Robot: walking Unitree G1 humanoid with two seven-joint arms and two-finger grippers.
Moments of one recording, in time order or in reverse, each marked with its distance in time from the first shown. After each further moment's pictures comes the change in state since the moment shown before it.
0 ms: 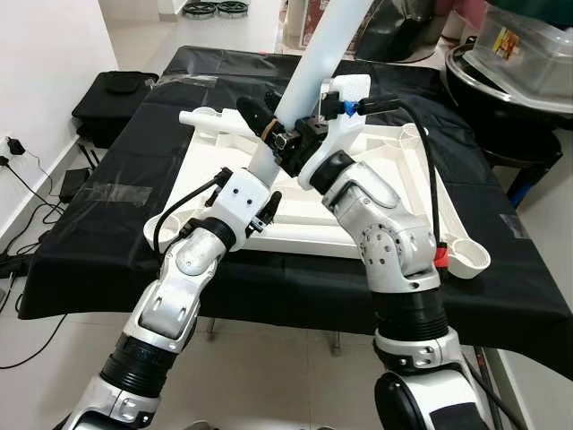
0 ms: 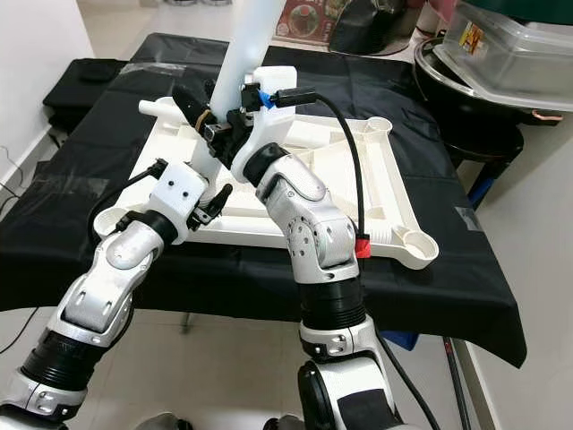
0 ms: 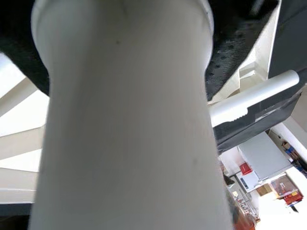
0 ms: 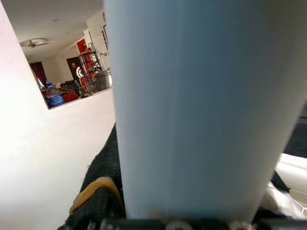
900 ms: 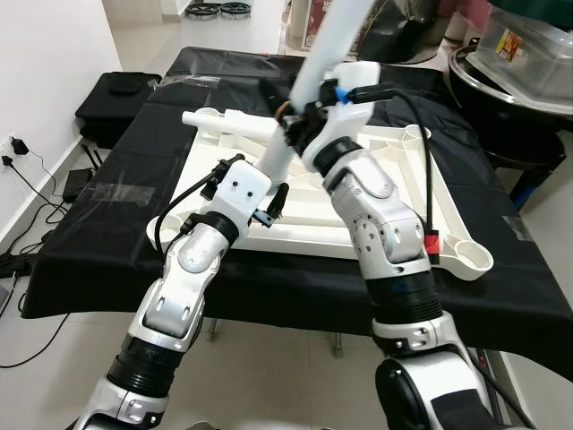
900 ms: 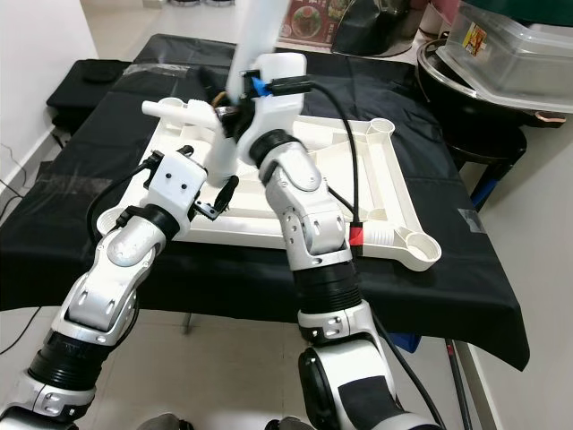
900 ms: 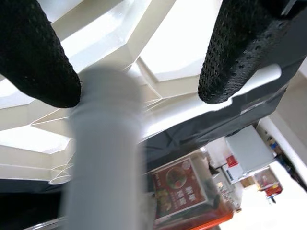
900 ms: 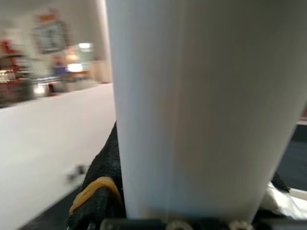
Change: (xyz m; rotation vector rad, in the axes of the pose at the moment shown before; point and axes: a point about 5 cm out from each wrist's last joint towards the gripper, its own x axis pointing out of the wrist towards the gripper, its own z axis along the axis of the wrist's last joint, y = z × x) left arm -0.003 0.007 0.011 -0.029 -0.046 0.141; right arm 0.002 -0.041 0.010 -0.213 -0.073 -0.322
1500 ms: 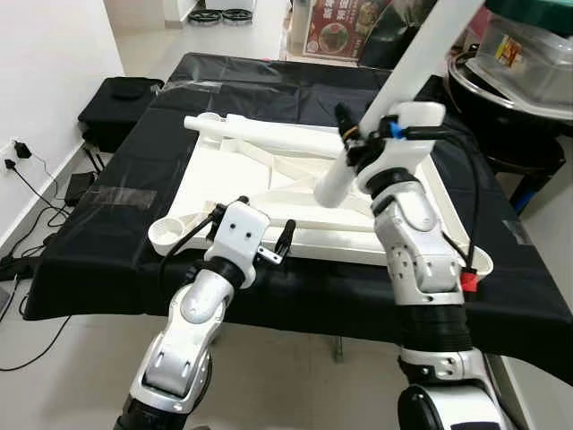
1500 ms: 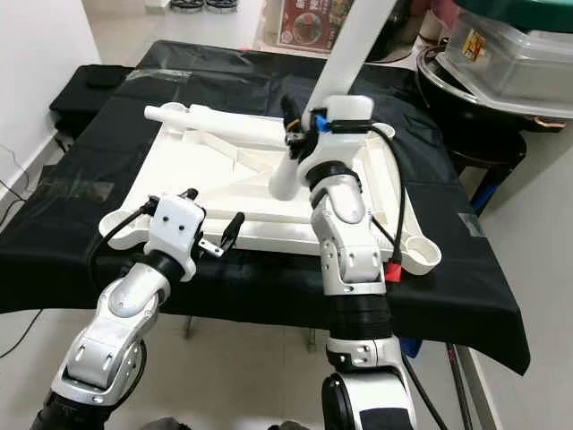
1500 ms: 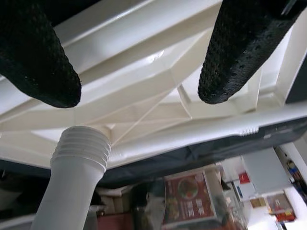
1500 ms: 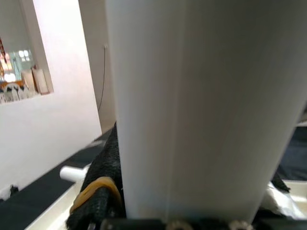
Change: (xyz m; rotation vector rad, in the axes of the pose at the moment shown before) left arm -0.036 -0.033 -0.007 -0.194 0.027 -0.001; right arm -0.038 -0.043 -0.006 -0.084 -0.051 -0.196
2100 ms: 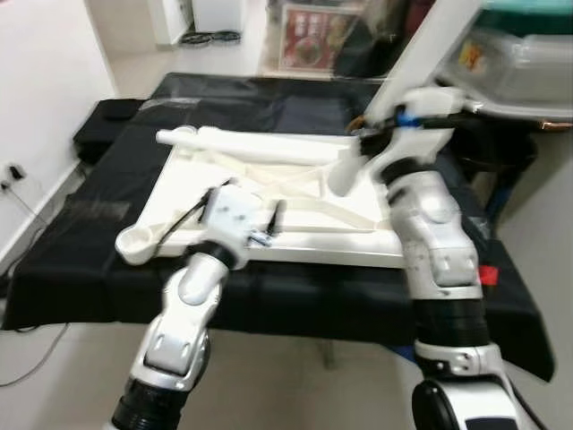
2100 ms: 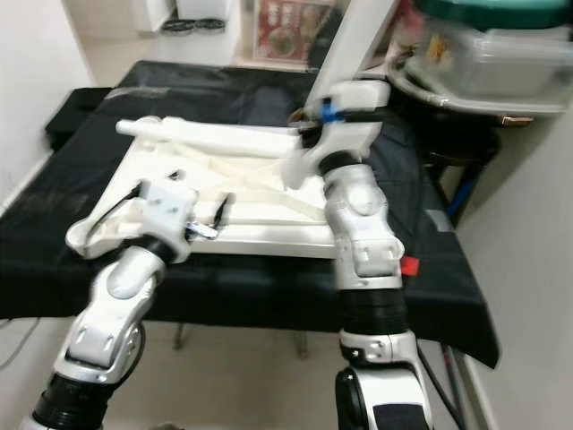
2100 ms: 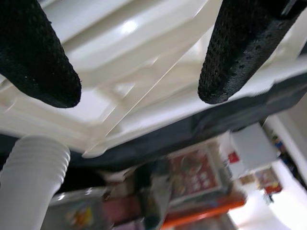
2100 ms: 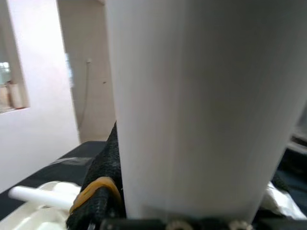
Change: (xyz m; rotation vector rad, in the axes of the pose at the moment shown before) left arm 0.013 0.019 0.005 0.093 -0.021 0.041; right arm 0.002 -0.011 0.006 -0.030 -0.012 -0.019
